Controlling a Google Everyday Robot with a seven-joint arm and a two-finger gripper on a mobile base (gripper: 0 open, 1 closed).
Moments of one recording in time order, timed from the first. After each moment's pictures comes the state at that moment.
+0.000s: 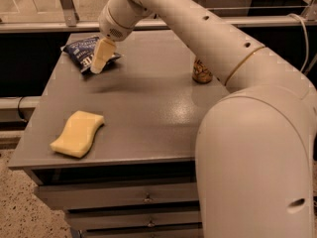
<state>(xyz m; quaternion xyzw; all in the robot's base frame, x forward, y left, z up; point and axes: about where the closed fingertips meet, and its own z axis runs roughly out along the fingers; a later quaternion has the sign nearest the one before) 0.732 0.156 0.913 -0.68 0.62 0.10 0.37</state>
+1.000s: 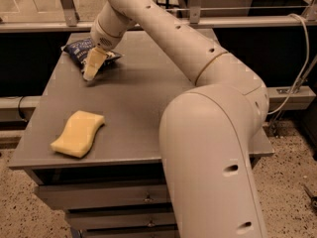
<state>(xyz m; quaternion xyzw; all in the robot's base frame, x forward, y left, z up) 0.755 0.195 0.865 -0.68 0.64 0.13 0.33</state>
